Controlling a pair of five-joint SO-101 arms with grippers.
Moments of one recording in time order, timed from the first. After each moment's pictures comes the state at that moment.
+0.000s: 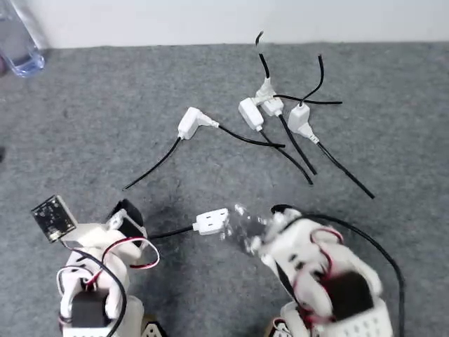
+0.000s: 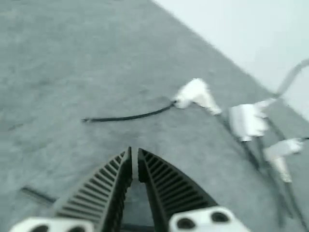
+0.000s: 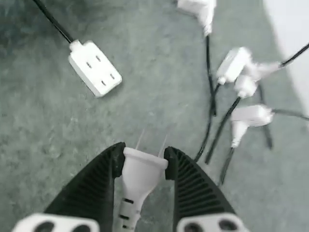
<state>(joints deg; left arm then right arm) -5.5 -103.8 87.6 65.3 44.6 -23.2 -75.0 53.8 77.9 46.0</state>
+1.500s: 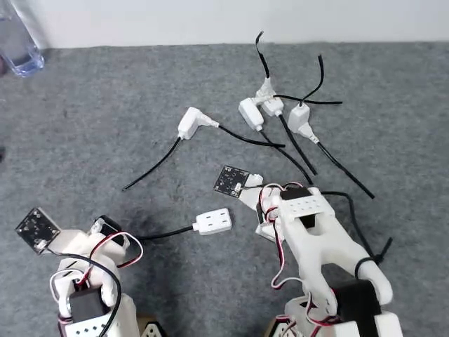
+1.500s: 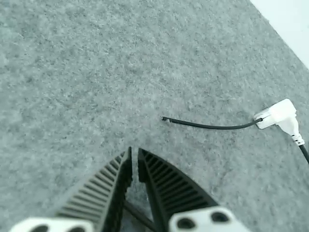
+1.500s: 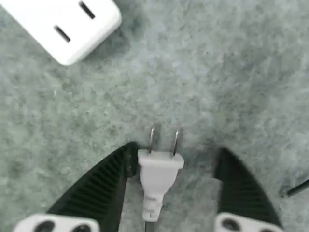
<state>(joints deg) -19.2 -103.8 94.2 65.4 44.4 -14.8 -11.3 51.9 46.8 50.6</state>
